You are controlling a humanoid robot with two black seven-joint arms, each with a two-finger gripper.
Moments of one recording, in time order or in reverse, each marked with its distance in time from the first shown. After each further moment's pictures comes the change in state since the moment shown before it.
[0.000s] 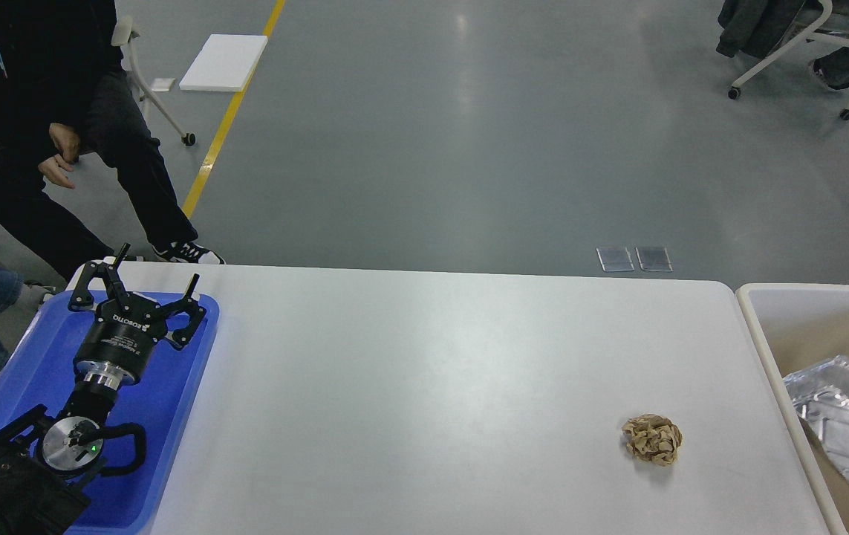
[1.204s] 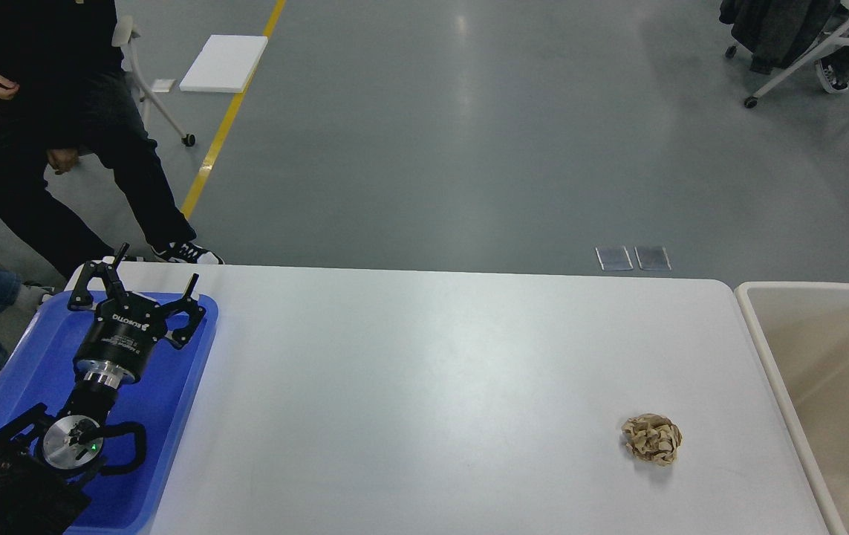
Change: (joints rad) left arm -0.002 0.000 0.000 0.000 0.000 0.000 0.001; right arm 0.303 -0.289 -0.068 0.490 -0.233 0.018 -0.011
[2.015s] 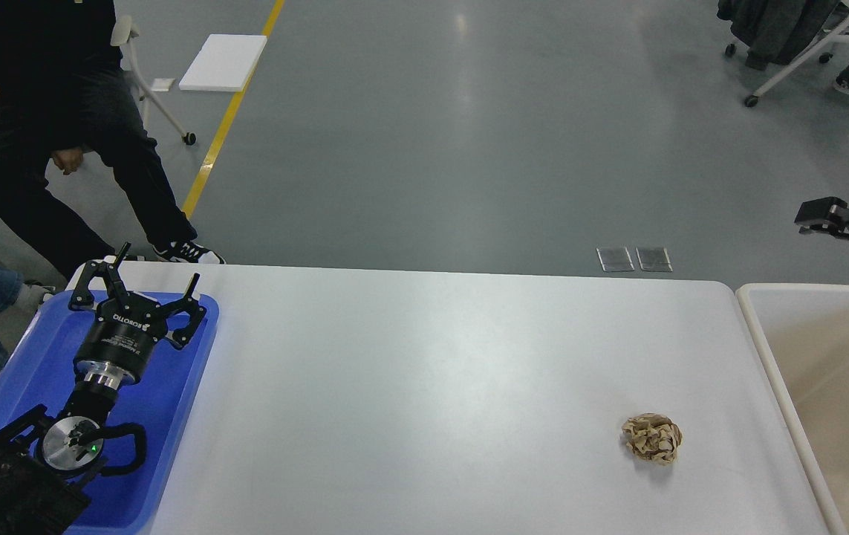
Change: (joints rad) left arm 0.000 0.000 0.000 -0.001 0.000 -0.001 0.000; right arm 0.787 0.005 -0.469 0.382 -0.089 0.350 -0.003
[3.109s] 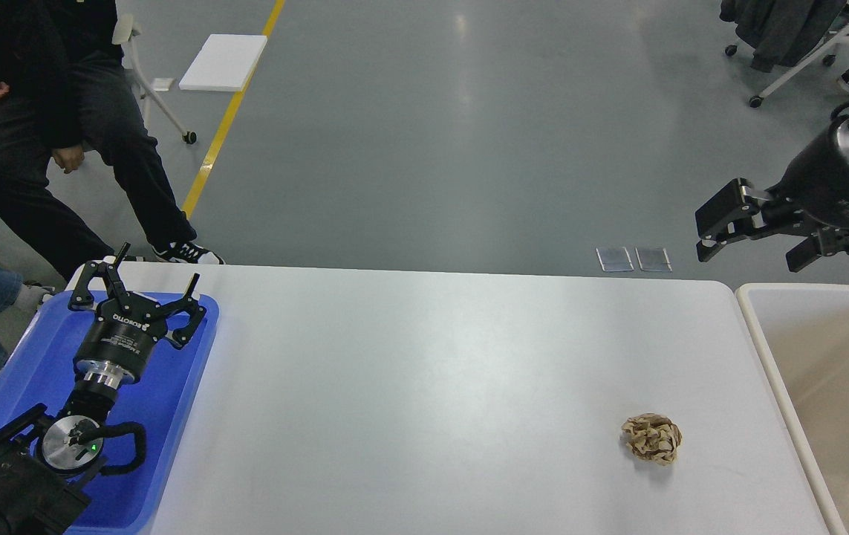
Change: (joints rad) left arm 0.000 0.000 0.000 0.001 0.000 0.001 0.000; right arm 0.561 0.204 -0.309 0.399 0.264 0.491 -0.002
